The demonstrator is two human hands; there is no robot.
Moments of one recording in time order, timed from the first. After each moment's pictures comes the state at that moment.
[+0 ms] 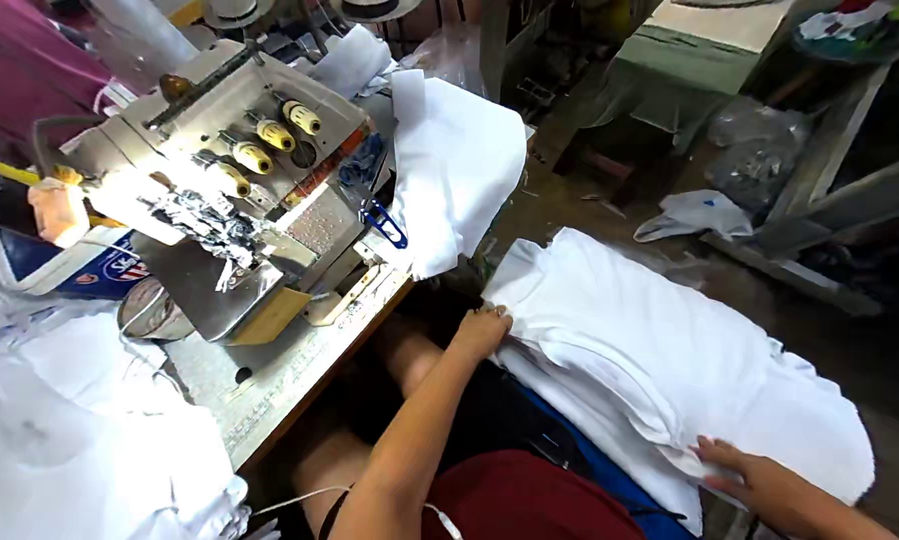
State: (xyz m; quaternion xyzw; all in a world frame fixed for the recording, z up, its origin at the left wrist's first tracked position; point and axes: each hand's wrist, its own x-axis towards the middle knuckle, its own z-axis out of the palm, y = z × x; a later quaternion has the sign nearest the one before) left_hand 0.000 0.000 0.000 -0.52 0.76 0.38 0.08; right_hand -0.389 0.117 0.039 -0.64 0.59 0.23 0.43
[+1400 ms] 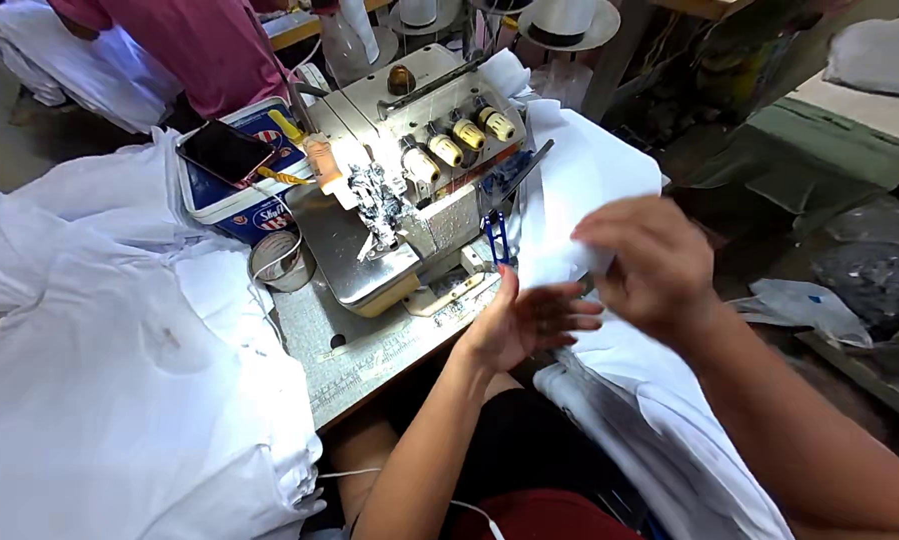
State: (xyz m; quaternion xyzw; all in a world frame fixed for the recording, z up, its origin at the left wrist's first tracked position) left_hand 0.094 0.049 0.137 -0.32 0.32 0.71 -0.55; right_hand -0.058 -0.053 0.179 -0.89 0.10 -0.45 0.01
